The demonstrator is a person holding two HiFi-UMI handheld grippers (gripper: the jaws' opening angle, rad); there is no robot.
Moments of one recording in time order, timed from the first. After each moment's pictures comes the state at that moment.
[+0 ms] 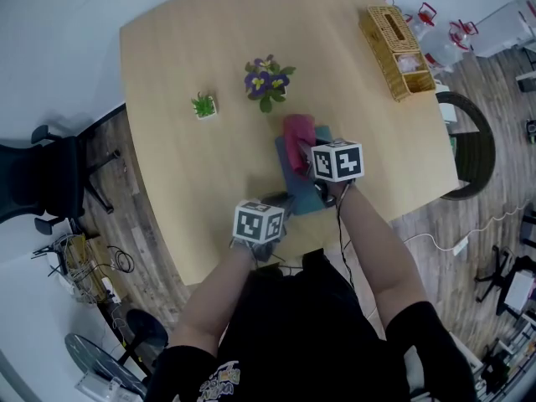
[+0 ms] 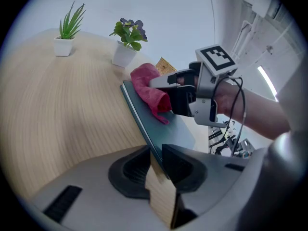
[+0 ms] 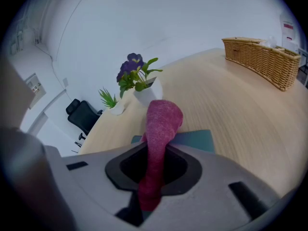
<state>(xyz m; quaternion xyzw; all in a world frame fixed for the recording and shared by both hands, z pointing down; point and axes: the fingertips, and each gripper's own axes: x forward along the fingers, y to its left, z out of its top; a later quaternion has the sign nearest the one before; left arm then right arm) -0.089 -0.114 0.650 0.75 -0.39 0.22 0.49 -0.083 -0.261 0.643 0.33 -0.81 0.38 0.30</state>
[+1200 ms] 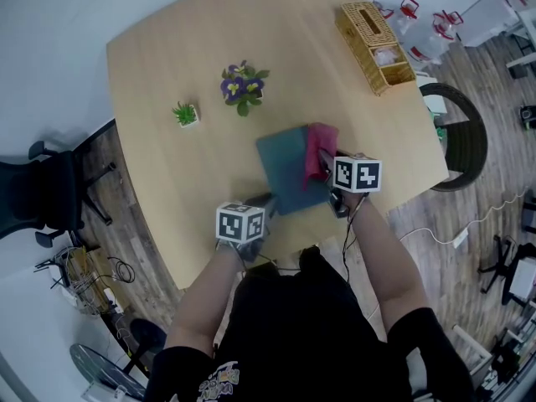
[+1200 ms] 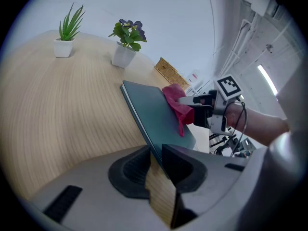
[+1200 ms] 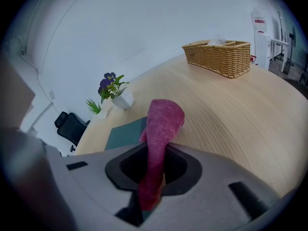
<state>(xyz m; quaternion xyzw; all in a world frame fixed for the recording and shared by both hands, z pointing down) -0.084 -0.108 0.657 0.75 -0.39 0.22 0.49 0.032 -0.246 0.643 0.41 -0.77 0.41 0.27</state>
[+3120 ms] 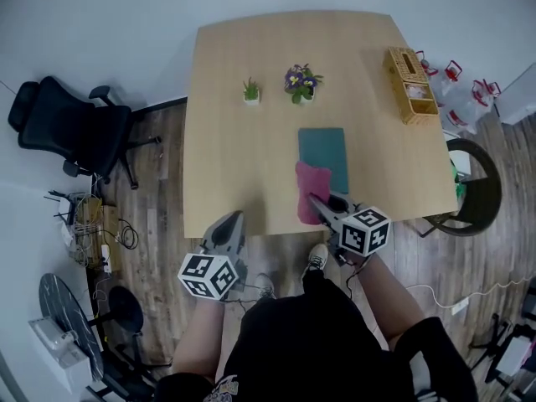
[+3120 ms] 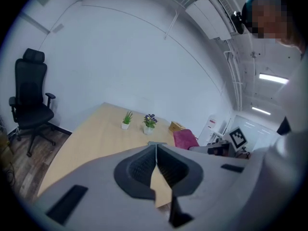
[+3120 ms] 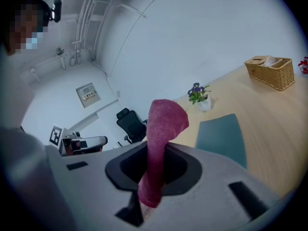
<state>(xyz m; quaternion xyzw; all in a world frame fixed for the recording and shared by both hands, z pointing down) -0.172 0.058 0.446 0.69 -0.67 0.01 0.26 -0.040 -0.043 0.492 0.16 -0.93 0.32 0.13</state>
